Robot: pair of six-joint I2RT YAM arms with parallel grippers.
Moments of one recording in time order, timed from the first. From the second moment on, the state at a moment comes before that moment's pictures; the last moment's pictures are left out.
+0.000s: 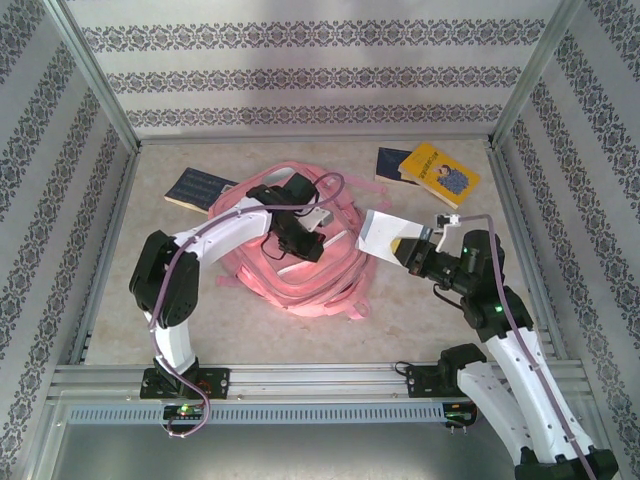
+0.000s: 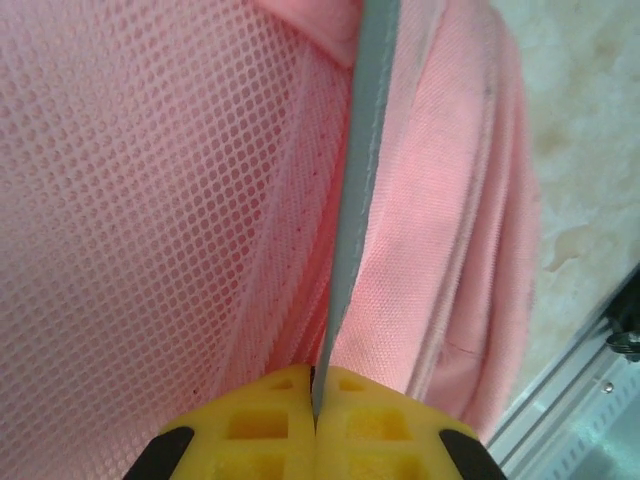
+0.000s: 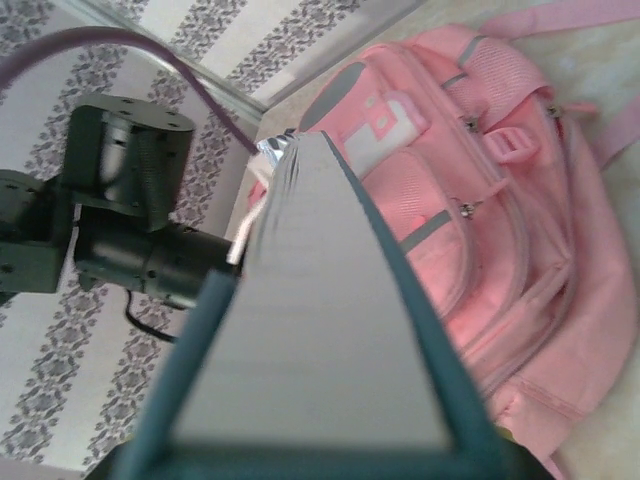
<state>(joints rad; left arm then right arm) -0.60 1.83 1.49 -0.93 0.42 -0.13 0.22 0.60 0.65 -0.44 -0.52 0.73</state>
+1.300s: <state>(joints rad) -0.40 1.58 1.55 -0.70 0.99 -0.29 0.56 1.19 0.61 0.15 -0.32 1.27</state>
